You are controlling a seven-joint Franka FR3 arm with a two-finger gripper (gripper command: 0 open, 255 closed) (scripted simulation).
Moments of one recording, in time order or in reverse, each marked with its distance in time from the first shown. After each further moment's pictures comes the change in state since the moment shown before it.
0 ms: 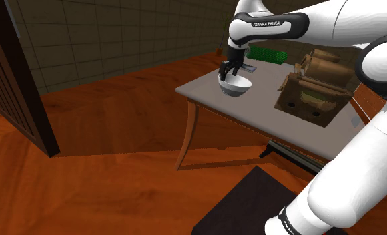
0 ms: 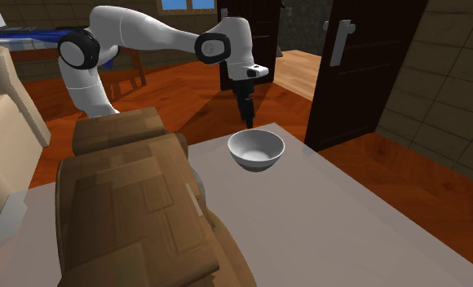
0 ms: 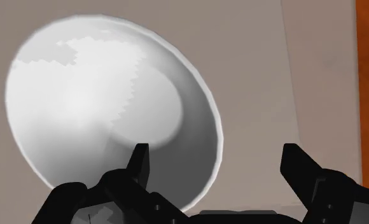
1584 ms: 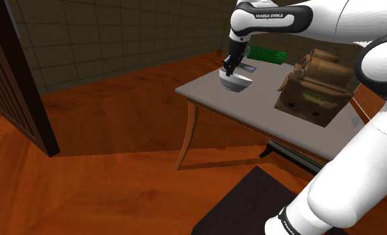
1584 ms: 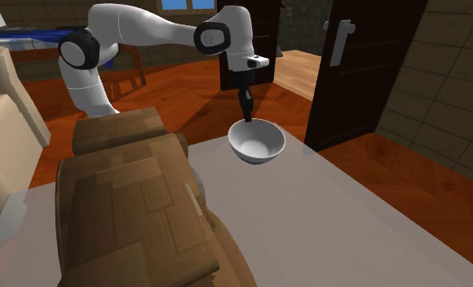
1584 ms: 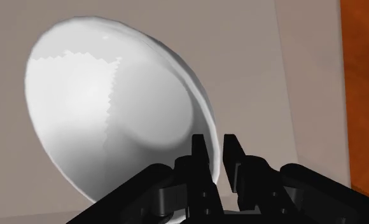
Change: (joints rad) arm 0.002 0.004 0.002 0.076 0.004 -0.071 -0.009
